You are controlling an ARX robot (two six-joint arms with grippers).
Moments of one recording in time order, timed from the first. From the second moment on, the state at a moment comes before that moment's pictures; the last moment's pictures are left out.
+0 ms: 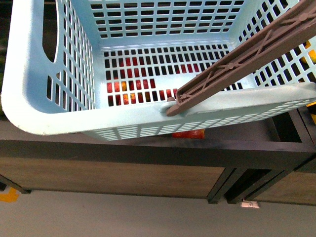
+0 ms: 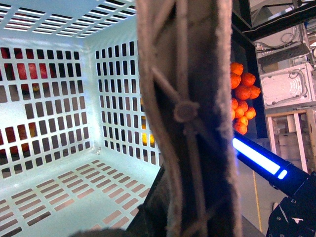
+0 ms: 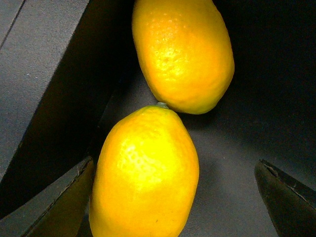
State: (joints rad) left arm -0.67 1.71 1.39 -0.18 0.18 -0.88; right arm -0.44 2.79 1.94 -0.18 -0.44 -0.72
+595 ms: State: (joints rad) left arm -0.67 1.71 1.39 -0.18 0.18 -0.88; right arm -0.44 2.81 1.91 -0.19 -0.40 -0.75
